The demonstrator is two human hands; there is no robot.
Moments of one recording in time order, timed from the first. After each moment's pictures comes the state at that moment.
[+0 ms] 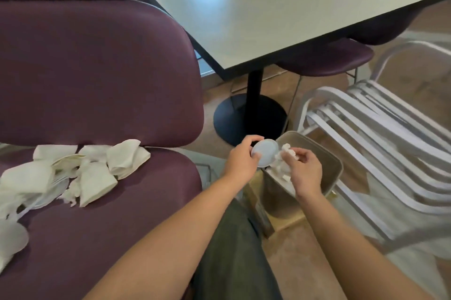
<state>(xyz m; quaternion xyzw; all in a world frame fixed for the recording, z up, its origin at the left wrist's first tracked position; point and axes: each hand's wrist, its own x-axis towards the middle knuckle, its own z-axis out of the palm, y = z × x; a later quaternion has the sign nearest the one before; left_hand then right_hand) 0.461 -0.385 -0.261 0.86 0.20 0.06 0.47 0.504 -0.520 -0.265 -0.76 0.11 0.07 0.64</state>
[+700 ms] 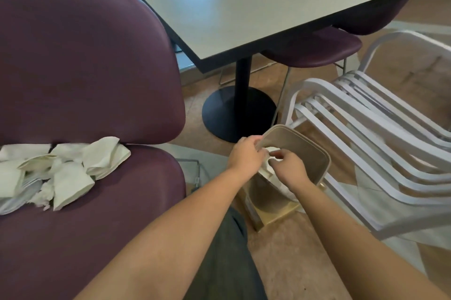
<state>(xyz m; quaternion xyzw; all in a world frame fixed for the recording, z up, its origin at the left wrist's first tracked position) 0.509 -0.421 -0.295 0.87 0.21 0.01 0.45 0.535 -0.541 -0.286 -0.92 -0.02 0.18 0.36</state>
